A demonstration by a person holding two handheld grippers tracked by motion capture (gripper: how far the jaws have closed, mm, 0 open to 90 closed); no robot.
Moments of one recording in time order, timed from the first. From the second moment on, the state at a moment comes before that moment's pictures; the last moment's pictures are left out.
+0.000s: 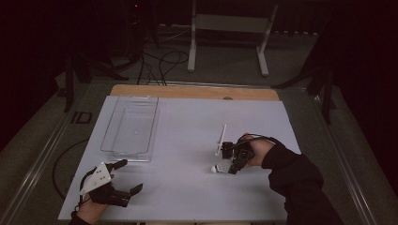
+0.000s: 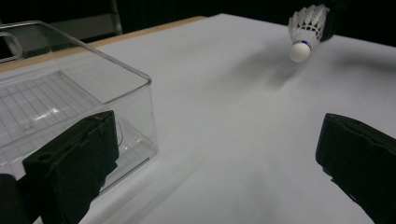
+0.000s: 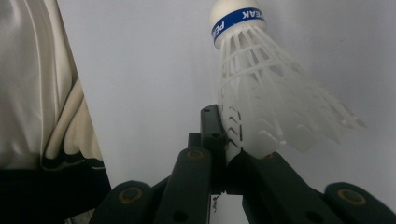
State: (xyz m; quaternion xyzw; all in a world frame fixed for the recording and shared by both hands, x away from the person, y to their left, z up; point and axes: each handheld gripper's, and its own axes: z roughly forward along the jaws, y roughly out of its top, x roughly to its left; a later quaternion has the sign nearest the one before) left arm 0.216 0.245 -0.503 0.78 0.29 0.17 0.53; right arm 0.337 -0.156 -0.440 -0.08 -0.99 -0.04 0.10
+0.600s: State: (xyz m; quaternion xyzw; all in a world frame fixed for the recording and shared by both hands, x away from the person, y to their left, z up) left arm 0.236 0.213 -0.454 0.86 0.22 0.12 0.45; right arm 0.331 -0.158 -0.436 -0.09 -0.99 -0.04 0.10
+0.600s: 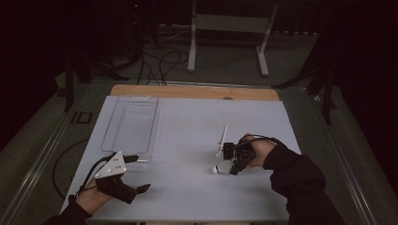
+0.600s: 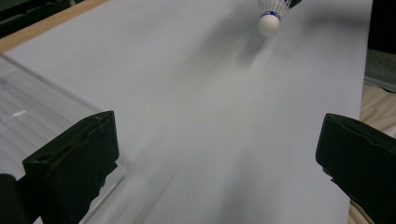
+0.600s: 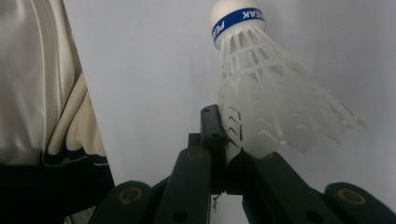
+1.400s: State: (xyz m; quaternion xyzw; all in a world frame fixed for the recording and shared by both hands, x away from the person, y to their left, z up) left arm 0.263 0.166 -0.394 0.91 0.17 0.04 0.38; right arm 0.330 -0.158 -0.435 -0.08 -0.99 -0.03 0.10
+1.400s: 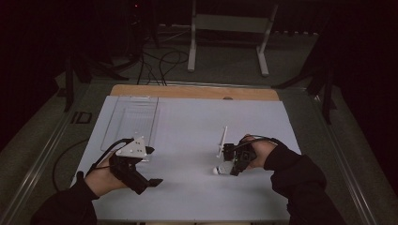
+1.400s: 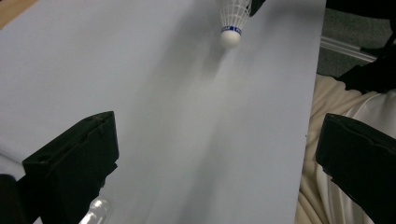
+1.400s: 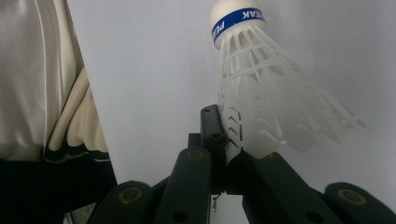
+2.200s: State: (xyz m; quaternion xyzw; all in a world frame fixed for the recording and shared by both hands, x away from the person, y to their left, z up) left arm 0.289 0.099 -0.382 0.94 0.09 0.02 0.32; right arm 0.328 -0.152 -0.435 -0.07 -0.99 -0.04 0.10
